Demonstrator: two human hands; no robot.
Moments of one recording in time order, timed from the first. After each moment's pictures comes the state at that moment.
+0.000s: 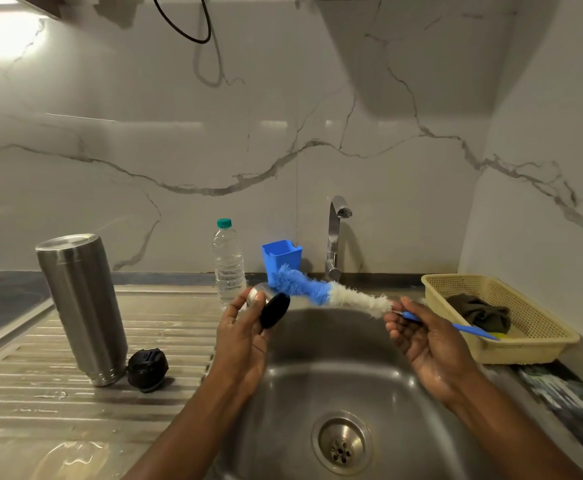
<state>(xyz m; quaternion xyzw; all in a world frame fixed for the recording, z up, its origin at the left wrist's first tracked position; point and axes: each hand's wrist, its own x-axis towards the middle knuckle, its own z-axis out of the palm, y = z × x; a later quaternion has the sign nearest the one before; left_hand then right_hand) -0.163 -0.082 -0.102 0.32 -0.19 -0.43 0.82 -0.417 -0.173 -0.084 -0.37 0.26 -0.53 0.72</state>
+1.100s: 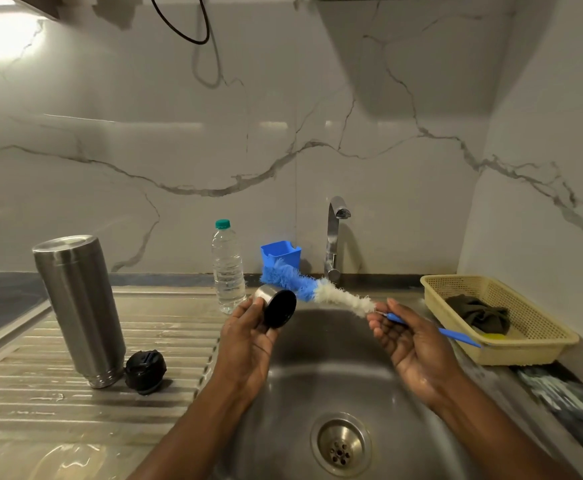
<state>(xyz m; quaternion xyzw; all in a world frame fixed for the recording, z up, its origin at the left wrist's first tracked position) -0.168 -0.084 -0.105 0.29 -0.17 -0.46 0.82 -0.406 -0.166 -0.088 -0.36 0.25 -0.51 0.74</state>
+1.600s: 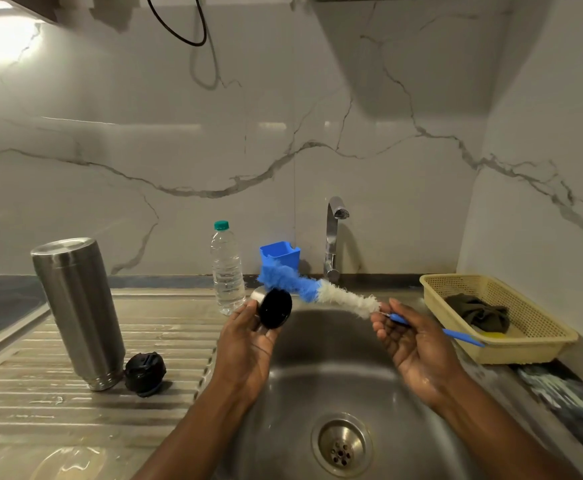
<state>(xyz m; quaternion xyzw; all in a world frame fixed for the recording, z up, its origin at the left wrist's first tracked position) -0.167 -0.086 -0.105 0.28 -0.13 -0.48 0.82 -0.408 -0.165 -0.086 -0.35 0.25 -0.51 0.74</state>
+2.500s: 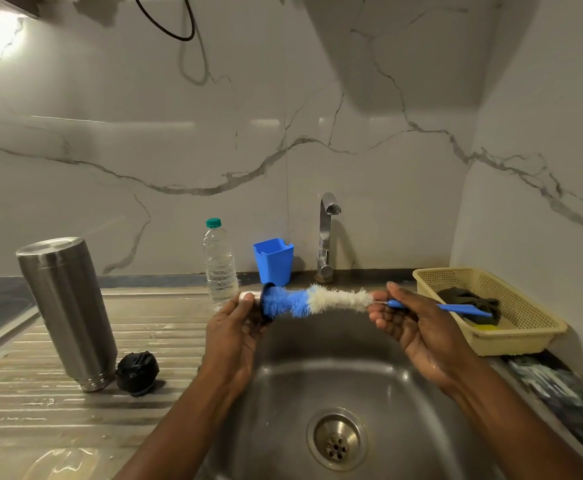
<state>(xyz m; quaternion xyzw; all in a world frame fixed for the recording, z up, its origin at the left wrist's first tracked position) -0.165 -0.083 -0.095 0.38 -0.23 -0.41 0.80 -0.421 -0.162 -0.063 -0.44 0.26 -0.50 0.70</state>
